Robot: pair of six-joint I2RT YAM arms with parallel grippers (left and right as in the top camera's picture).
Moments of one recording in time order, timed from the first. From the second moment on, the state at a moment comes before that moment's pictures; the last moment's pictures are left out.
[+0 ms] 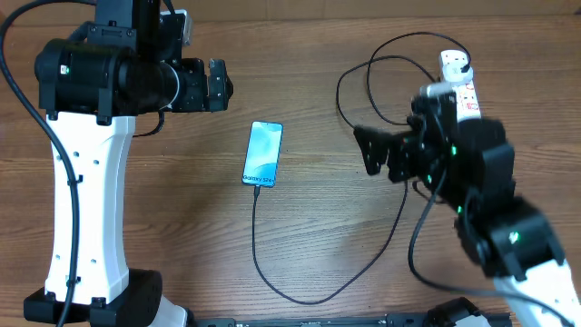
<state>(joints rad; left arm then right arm) -0.15 1.72 2.23 -1.57 0.14 -0.19 0.35 0.95 1.03 -0.53 -0.11 0.22</state>
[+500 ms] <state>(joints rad) -0.15 1.72 2.23 -1.57 0.13 -0.19 0.35 0.45 0.43 -0.01 -0.02 0.22</state>
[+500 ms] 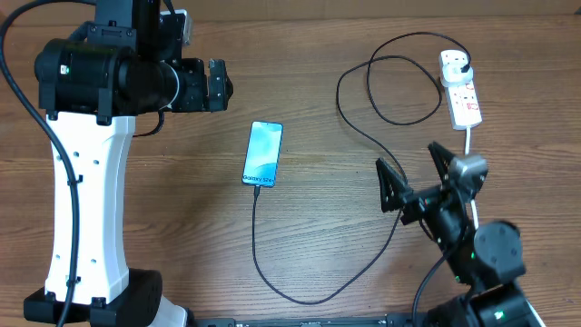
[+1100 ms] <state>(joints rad) -0.15 1.72 2.23 -1.57 0.13 -0.19 0.35 0.15 0.05 0.17 0.00 0.22</state>
